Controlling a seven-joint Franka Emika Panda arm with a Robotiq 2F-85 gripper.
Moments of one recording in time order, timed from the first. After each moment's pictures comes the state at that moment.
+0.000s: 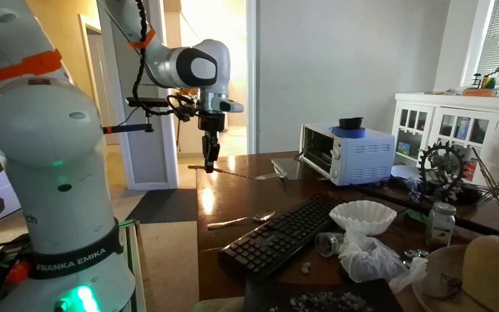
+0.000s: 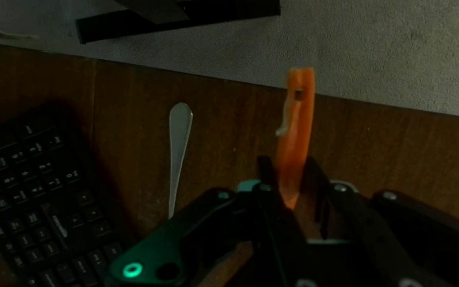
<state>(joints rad) 0.17 -0.36 0.39 -2.76 0.23 2.33 0.49</state>
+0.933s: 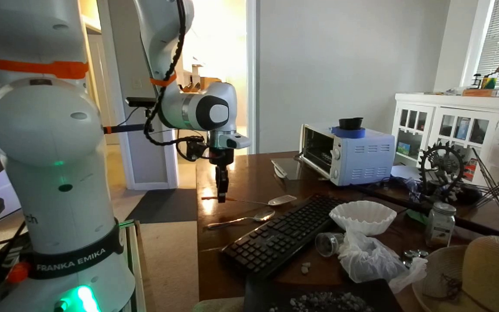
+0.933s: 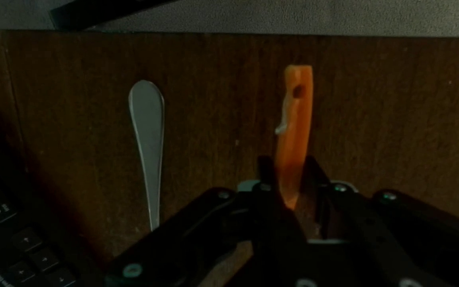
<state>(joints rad) 0.18 0.02 0.32 -2.76 -0.04 2.73 0.78</state>
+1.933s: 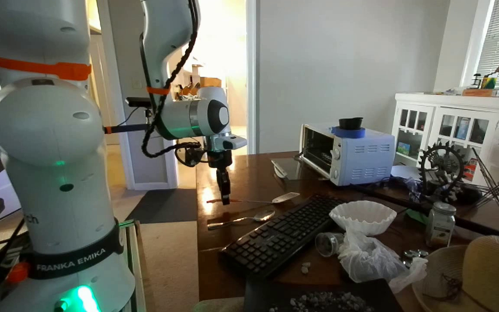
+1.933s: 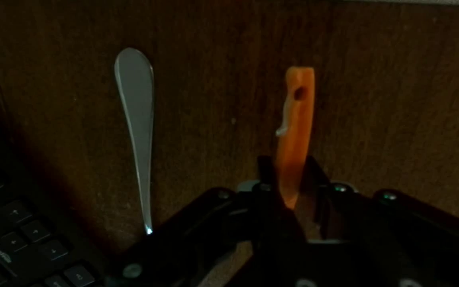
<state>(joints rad) 0.19 0.07 0.28 -2.75 -0.46 2.81 1.13</state>
